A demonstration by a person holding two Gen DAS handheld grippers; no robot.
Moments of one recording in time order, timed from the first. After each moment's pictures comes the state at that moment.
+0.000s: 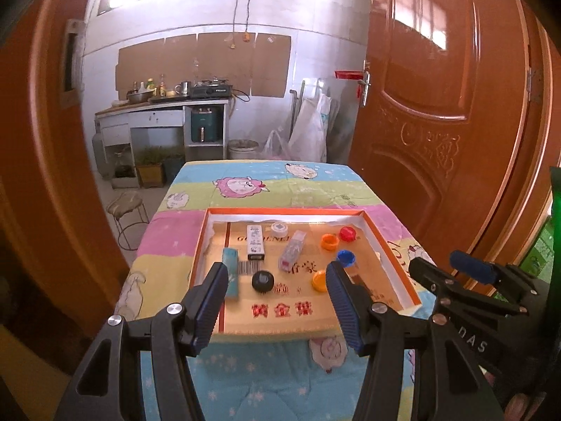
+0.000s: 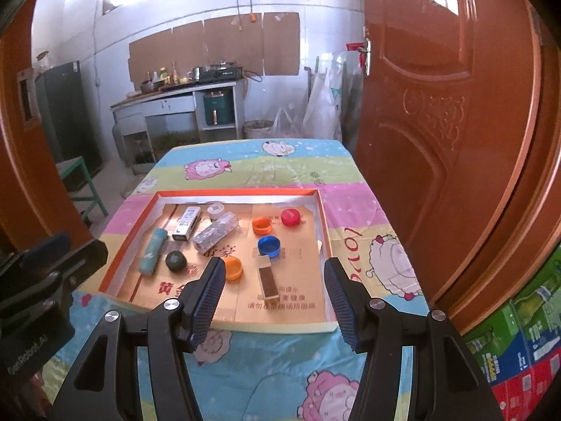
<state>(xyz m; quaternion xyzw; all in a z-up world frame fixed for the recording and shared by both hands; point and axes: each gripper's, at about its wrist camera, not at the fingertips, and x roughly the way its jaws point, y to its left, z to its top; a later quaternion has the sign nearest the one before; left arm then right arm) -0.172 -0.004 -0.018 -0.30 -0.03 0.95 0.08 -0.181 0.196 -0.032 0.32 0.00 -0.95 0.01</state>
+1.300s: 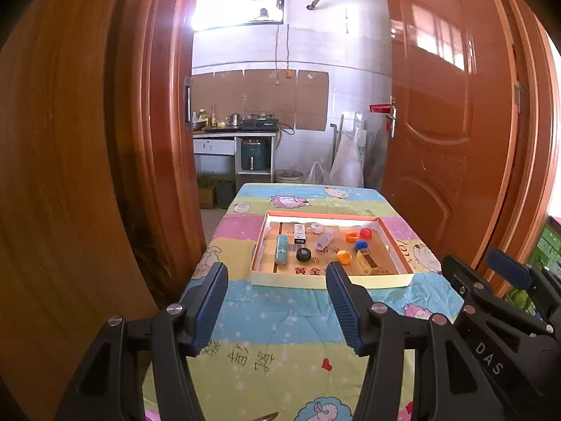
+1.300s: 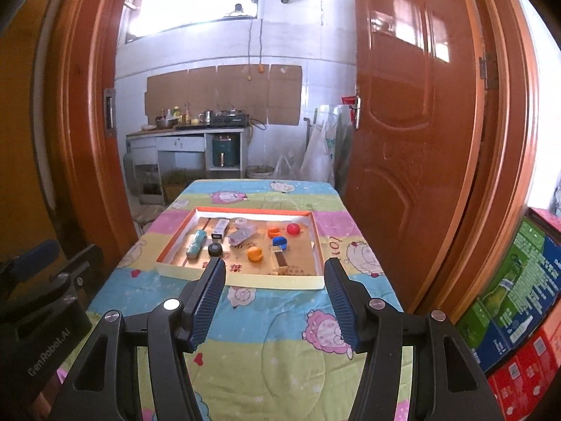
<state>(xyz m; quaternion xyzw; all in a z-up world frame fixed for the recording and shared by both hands) -0.012 -0.014 0.017 -0.23 -0.02 0.97 -0.02 -0.005 0.167 0.007 0.22 0.02 -0.97 0.00</state>
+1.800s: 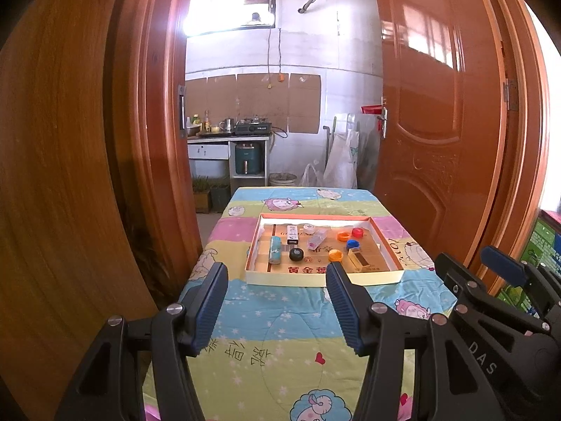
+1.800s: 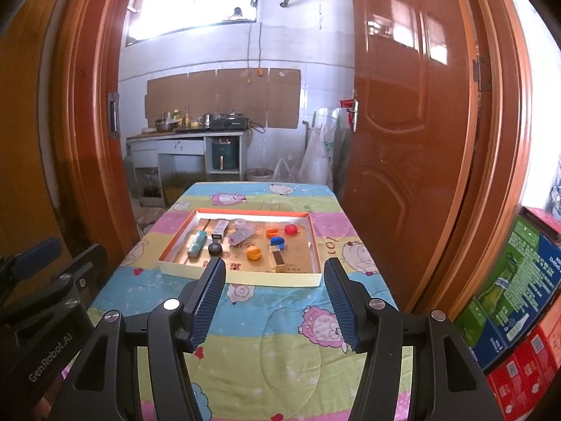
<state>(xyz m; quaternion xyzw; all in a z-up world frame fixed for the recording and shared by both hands) 0.000 -0.009 0.019 -0.22 -0.01 0.97 -0.01 0.009 0.171 0.009 0.22 0.02 -0.98 0.00</state>
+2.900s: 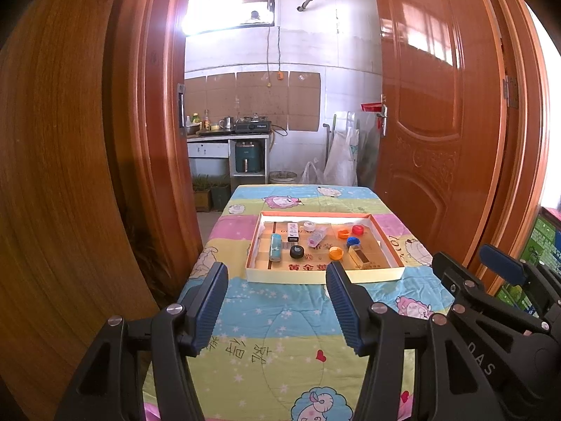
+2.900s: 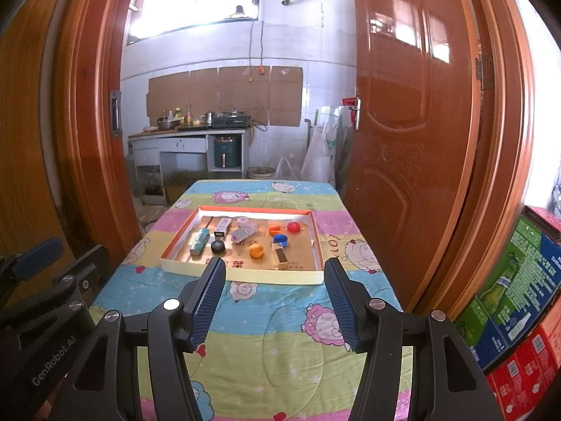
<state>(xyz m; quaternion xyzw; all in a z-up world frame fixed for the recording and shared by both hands) 0.002 -0.013 0.017 -0.23 -0.01 0.97 -0.01 0.008 0.168 0.007 0.22 0.02 -0.98 0.00</state>
